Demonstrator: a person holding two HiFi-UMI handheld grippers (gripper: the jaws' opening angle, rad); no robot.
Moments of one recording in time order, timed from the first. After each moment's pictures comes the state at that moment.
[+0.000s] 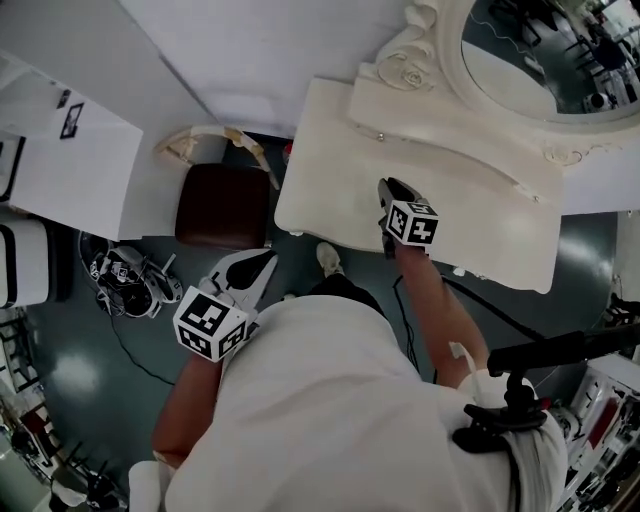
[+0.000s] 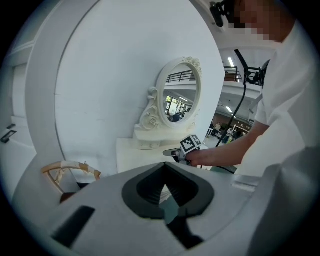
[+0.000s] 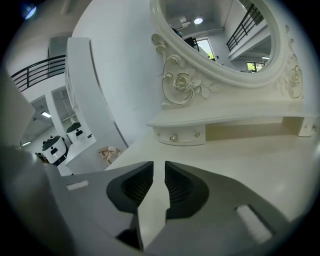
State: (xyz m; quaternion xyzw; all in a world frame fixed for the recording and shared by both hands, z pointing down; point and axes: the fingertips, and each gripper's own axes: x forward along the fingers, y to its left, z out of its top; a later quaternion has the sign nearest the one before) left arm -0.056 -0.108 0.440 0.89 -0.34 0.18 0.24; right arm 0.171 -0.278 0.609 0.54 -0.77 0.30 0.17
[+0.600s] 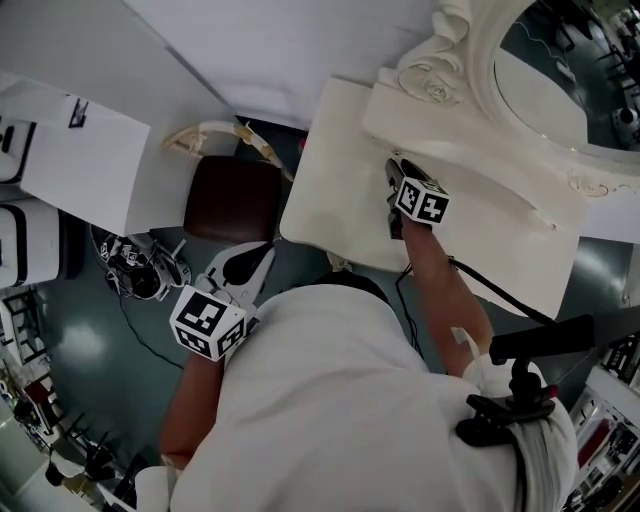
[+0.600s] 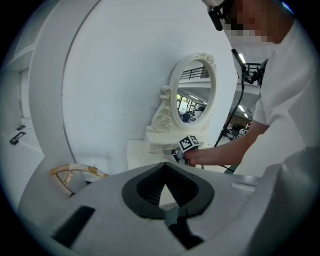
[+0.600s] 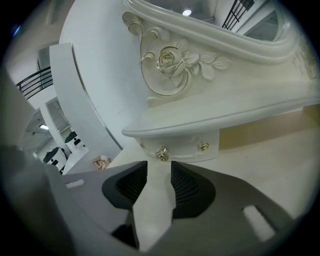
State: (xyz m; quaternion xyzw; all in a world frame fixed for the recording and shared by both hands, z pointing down) left arm -0.052 -0.176 0.443 0.86 -0.40 0.20 0.25; right arm 0.177 -0.384 0.646 0.53 -0.76 0.35 0.14
